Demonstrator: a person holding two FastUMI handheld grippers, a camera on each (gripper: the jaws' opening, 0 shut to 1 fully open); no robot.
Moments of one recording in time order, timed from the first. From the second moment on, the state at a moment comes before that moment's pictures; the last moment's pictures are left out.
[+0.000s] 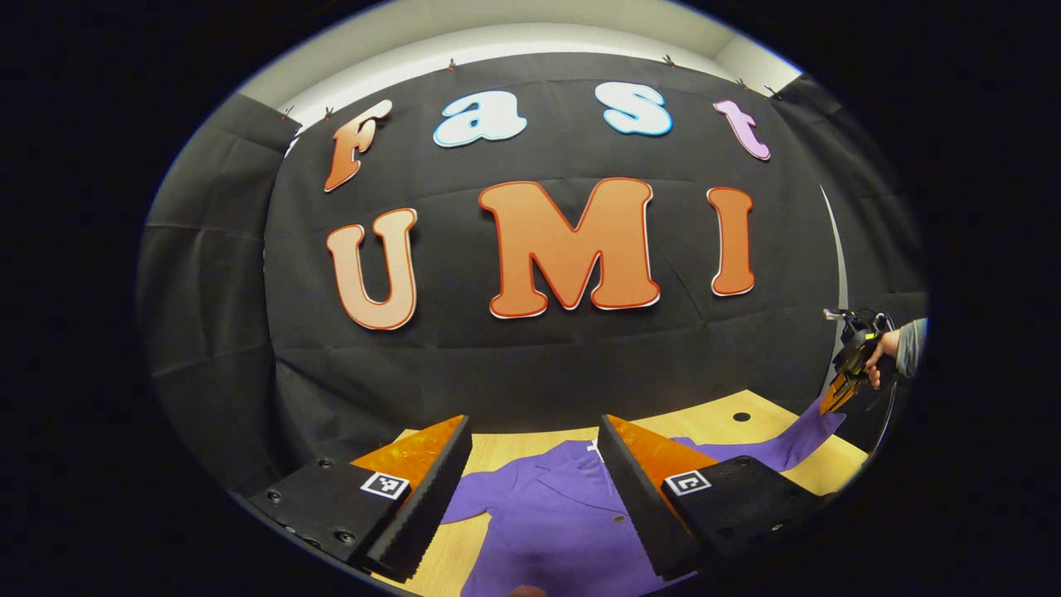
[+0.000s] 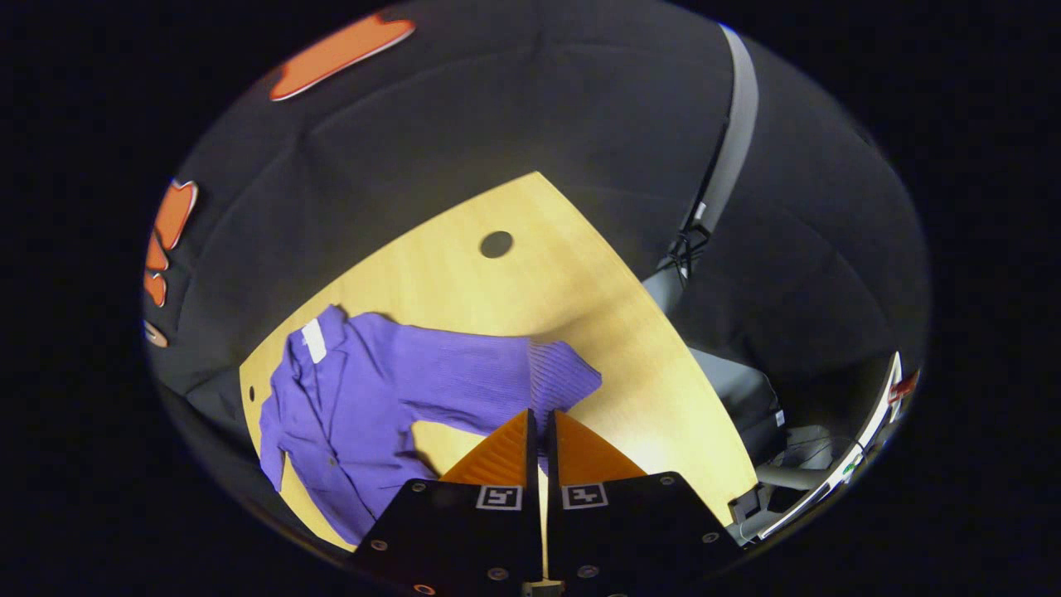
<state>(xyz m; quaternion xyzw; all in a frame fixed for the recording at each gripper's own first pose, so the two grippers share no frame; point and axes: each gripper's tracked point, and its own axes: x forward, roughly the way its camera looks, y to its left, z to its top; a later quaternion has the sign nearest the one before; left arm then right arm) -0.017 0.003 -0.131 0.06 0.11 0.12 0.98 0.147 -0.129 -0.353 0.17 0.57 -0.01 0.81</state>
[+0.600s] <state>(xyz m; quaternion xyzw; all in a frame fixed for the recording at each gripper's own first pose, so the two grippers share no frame) -0.054 0.145 -0.147 0.04 0.13 0.18 0.97 0.186 0.075 -0.238 0.11 0.51 0.10 0.85</state>
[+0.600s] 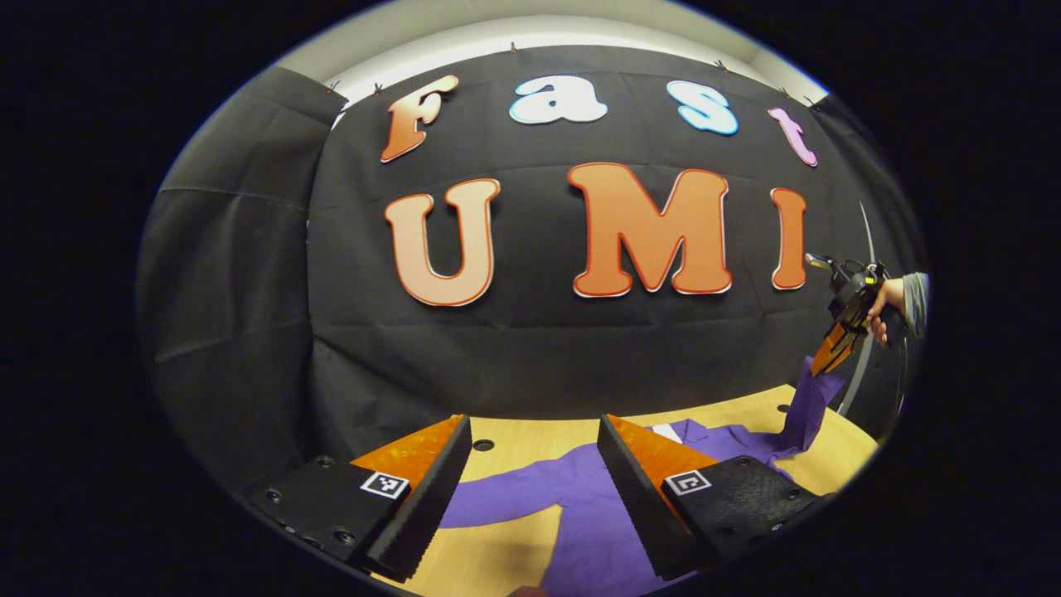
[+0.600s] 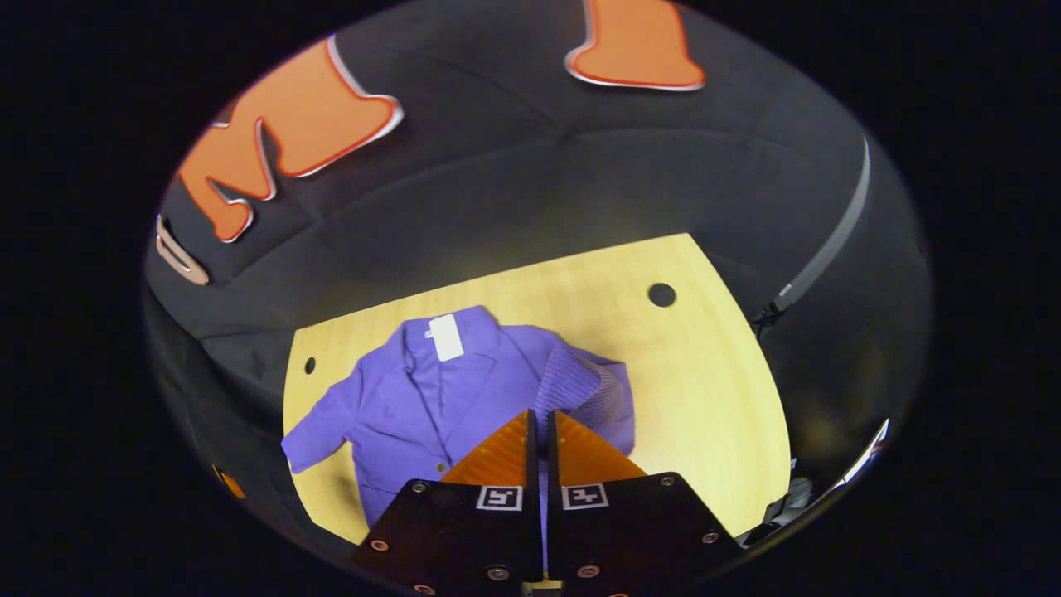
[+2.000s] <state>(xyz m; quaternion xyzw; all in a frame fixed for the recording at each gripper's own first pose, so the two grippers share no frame) -0.075 0.315 -0.206 0.04 0.22 0.24 0.94 0.215 0.266 -0.132 0.10 0.34 0.20 0.91</state>
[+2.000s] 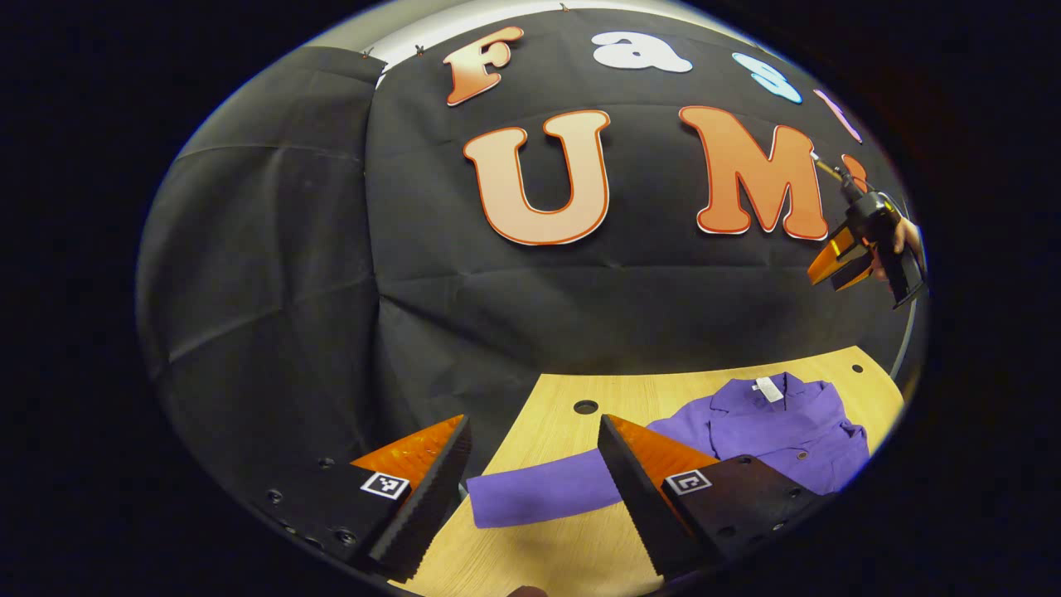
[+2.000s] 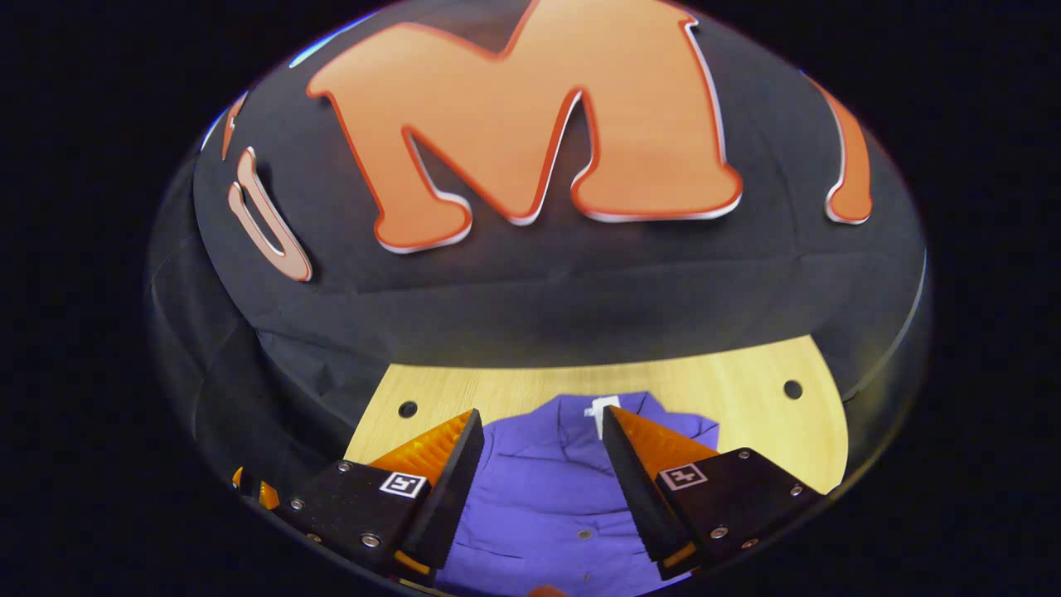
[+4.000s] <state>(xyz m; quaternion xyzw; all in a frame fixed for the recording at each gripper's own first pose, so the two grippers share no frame) -0.100 0.433 -0.502 -0.22 0.67 0.28 0.66 0.039 -0.011 0.021 -0.02 0.05 -0.01 1.00</state>
